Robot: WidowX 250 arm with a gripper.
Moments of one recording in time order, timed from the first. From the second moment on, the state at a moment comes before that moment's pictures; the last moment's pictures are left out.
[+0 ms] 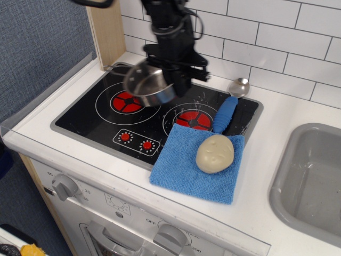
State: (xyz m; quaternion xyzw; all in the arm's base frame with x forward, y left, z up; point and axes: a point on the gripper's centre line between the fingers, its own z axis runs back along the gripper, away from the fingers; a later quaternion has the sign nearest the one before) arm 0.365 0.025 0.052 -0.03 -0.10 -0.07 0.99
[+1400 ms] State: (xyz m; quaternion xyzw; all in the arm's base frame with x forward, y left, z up) arm 0.378 0.000 0.030 -0.02 -0.06 -0.09 0.99
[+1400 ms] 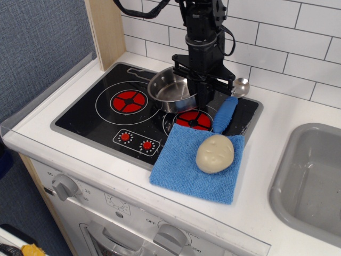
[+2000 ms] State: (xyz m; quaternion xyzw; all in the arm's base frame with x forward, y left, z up) arm 0.382 0.002 0.035 -0.03 -0.07 -0.08 0.99
